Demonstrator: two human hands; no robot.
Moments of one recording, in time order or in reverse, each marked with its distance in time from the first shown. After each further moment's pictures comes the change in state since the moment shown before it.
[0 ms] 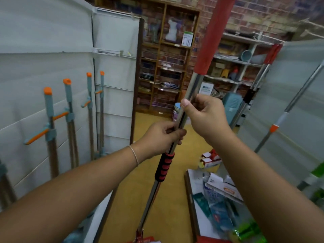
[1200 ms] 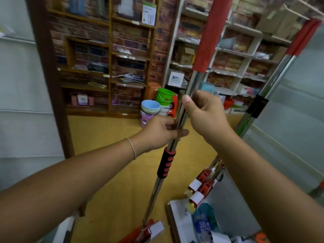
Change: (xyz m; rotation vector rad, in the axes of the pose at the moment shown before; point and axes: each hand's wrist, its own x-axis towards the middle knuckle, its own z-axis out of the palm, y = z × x) left_hand 0.607 -0.217 -0.019 0.002 -0.268 -0.013; right_hand 0.444 0.391 0.075 -0.122 0.150 0.201
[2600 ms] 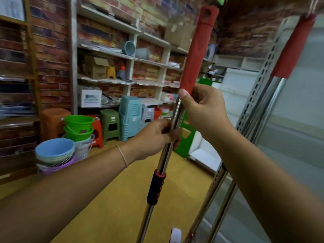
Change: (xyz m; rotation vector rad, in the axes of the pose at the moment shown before) left_hand 0.575 -0.063 0.090 -0.207 -0.551 0.282; right_hand 0.426 0.283 -0.093 -0.309 0.476 0.094
